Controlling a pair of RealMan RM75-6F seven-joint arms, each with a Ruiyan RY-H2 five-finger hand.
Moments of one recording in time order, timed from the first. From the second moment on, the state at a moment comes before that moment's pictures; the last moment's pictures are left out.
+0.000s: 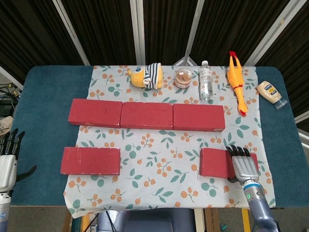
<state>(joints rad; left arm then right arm) -0.04 -1.20 -0.09 -1.74 1.46 1.59 0.29 0.37 -1.29 0.07 -1.79 -0.88 1.11 -0.64</state>
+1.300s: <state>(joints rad) -0.05 -1.22 -0.11 -1.74 1.41 1.58 0.31 0.71 -1.09 0.27 -2.05 -0.51 1.10 -0.83</state>
